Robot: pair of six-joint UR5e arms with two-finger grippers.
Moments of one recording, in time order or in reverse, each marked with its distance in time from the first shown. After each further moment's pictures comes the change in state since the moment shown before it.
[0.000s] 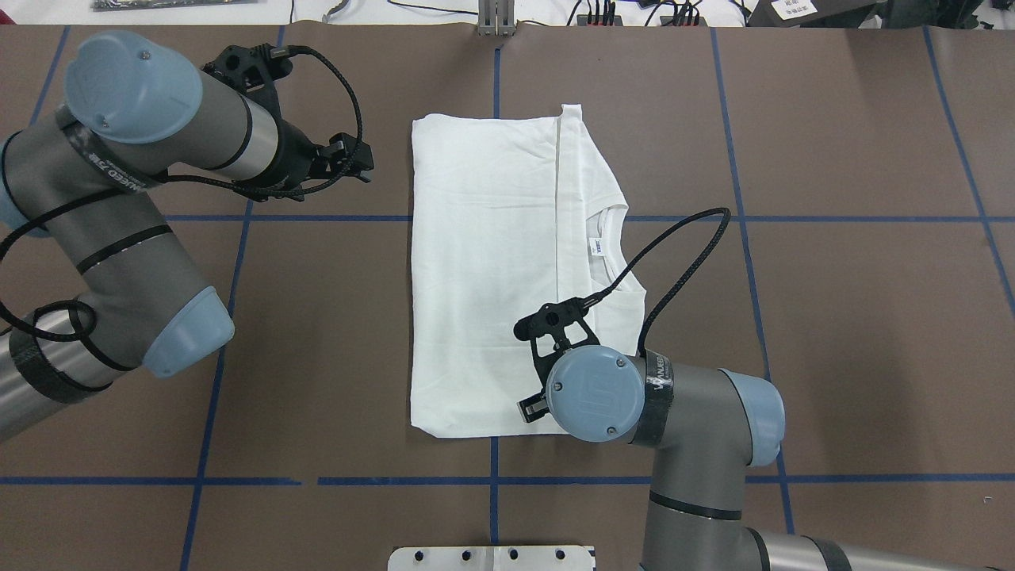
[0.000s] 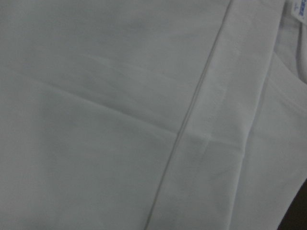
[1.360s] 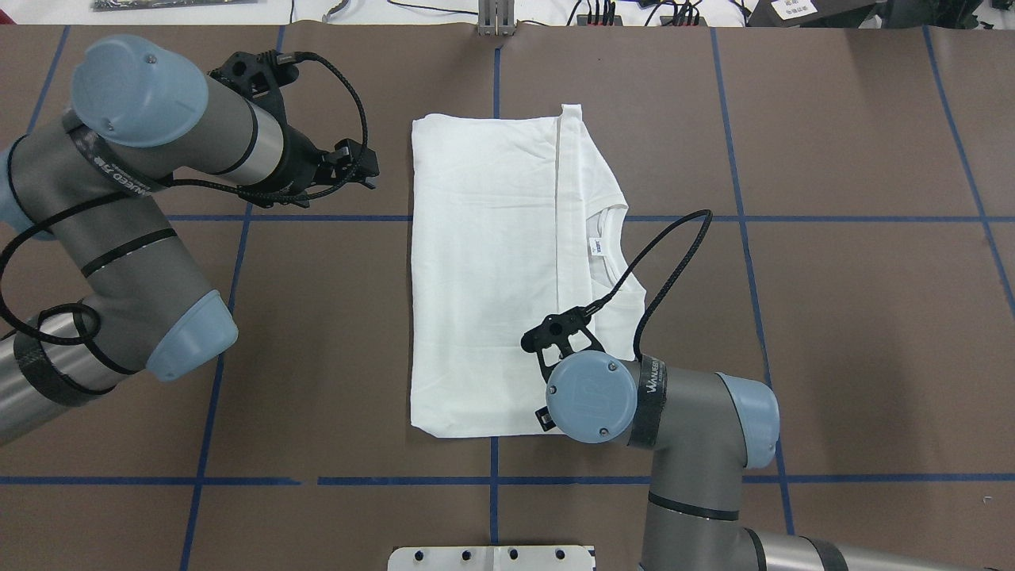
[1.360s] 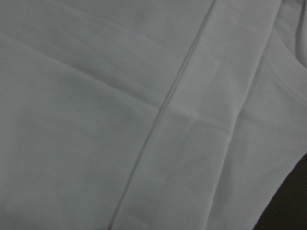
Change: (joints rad) left arm 0.007 -0.003 0.001 0.000 -0.014 -0.004; right arm 0.003 -0.006 -0.019 -0.060 0.004 -0.068
